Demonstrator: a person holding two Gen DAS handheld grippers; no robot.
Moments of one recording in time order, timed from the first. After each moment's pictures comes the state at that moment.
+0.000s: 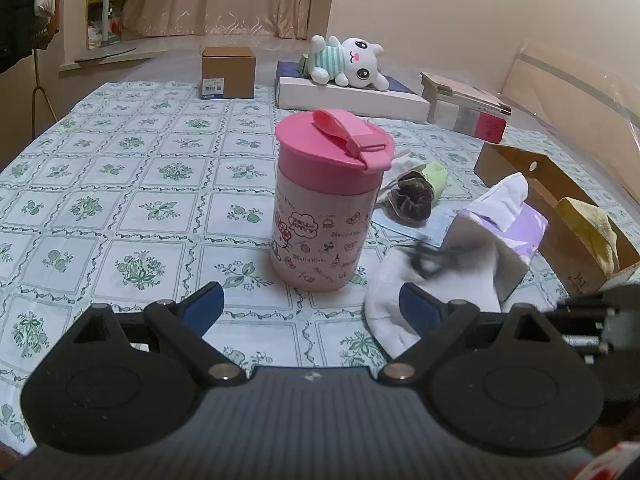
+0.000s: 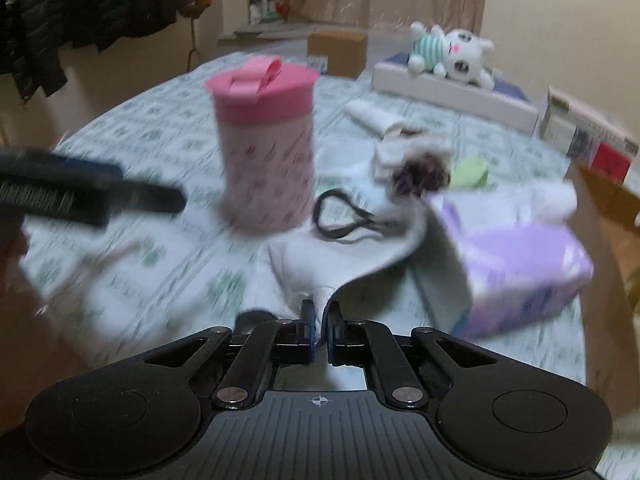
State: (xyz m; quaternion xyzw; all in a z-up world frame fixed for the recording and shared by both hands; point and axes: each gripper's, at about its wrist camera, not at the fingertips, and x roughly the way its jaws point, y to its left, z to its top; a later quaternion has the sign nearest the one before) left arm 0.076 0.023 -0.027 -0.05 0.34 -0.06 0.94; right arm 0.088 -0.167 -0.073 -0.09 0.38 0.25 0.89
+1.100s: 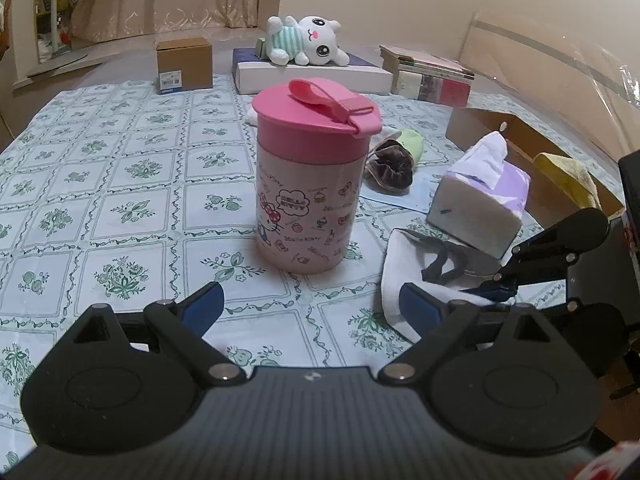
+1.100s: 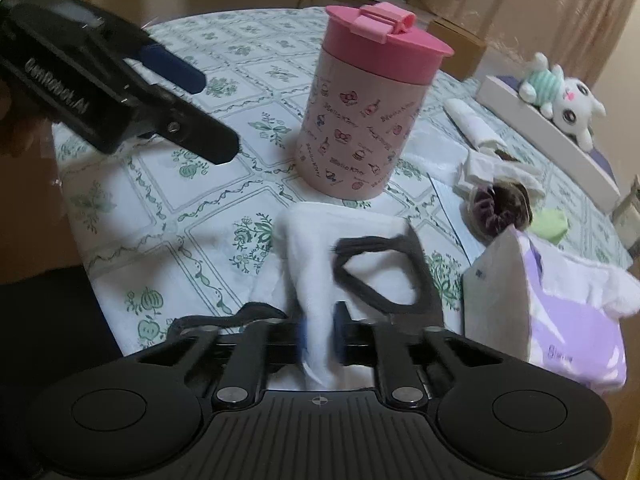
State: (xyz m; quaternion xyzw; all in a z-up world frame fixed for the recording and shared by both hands) left arm 0.085 0.037 -0.044 -0.01 0.35 -0.14 0.93; right arm 0.104 -0.135 -0.102 -0.24 0.36 0.35 0.83
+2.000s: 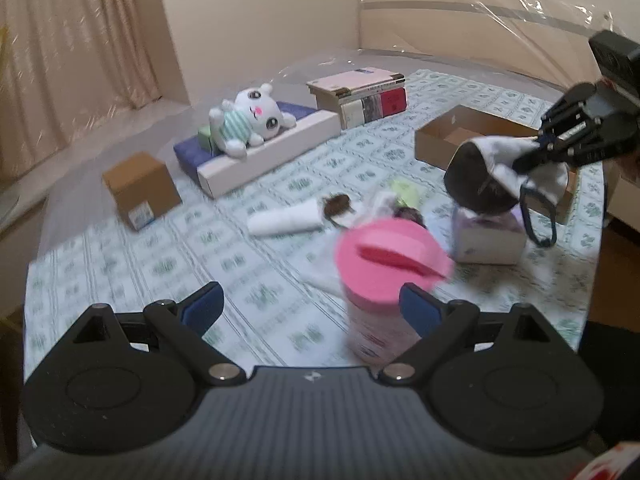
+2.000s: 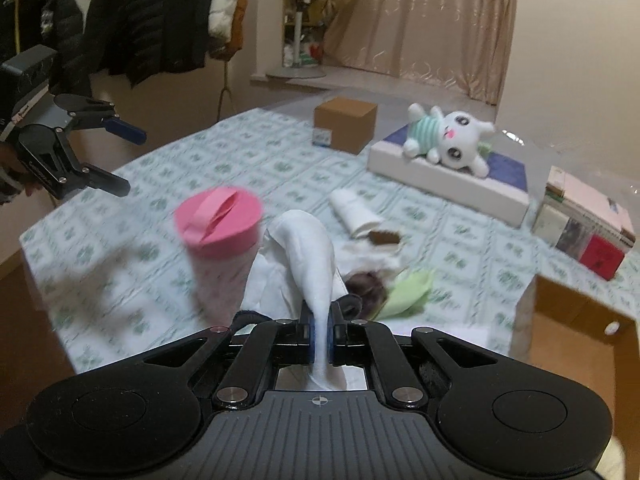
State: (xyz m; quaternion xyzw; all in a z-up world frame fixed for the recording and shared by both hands) left arm 0.181 0.106 0.071 0.18 0.29 -0.28 0.90; right arm 0.164 -0.233 0.042 -0.10 0.30 0.31 0.90
